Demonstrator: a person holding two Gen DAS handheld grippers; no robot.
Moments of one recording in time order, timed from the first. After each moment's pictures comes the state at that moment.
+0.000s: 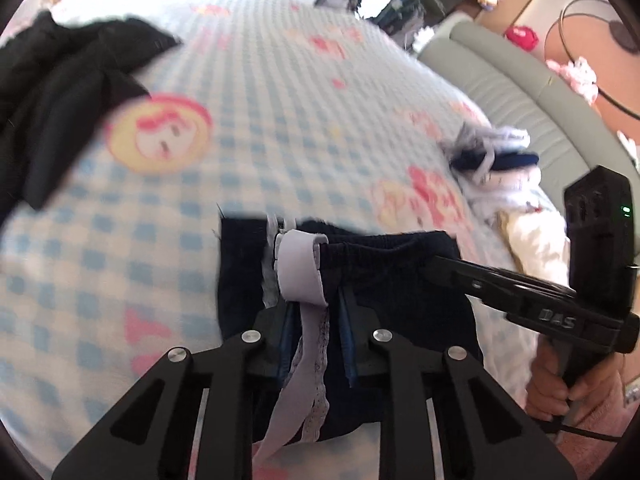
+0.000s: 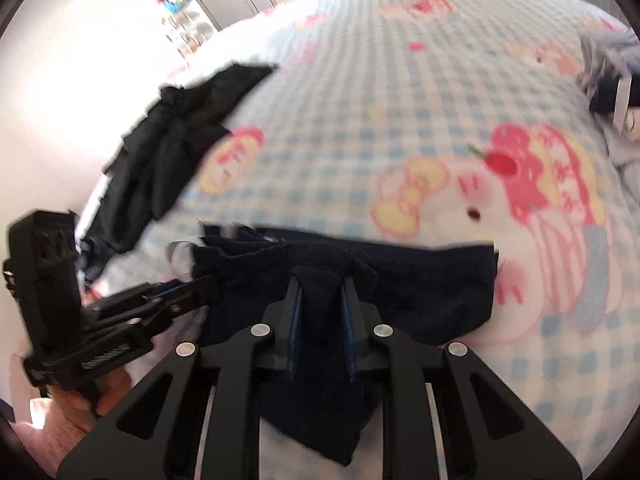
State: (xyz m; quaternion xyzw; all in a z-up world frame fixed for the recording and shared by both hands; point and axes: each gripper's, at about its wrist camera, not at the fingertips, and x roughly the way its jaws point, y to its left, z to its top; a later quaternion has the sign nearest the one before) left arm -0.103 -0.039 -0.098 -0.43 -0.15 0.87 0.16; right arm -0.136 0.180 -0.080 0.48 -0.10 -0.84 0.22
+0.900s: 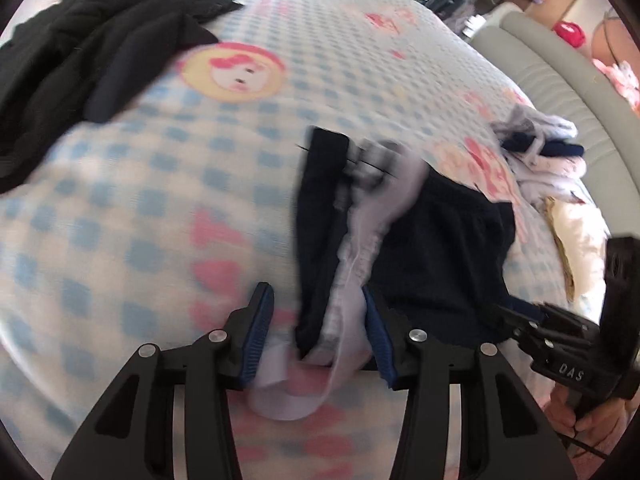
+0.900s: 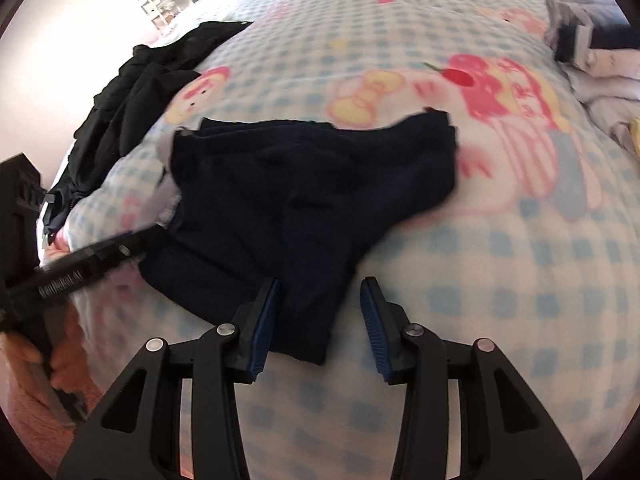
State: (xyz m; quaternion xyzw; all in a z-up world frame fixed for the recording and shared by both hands) left arm -0.077 -0.062 -0.132 -0.51 -0.15 0.85 0.07; right arm -0.079 0.195 -0.121 0.54 -0.05 -0.83 0.16
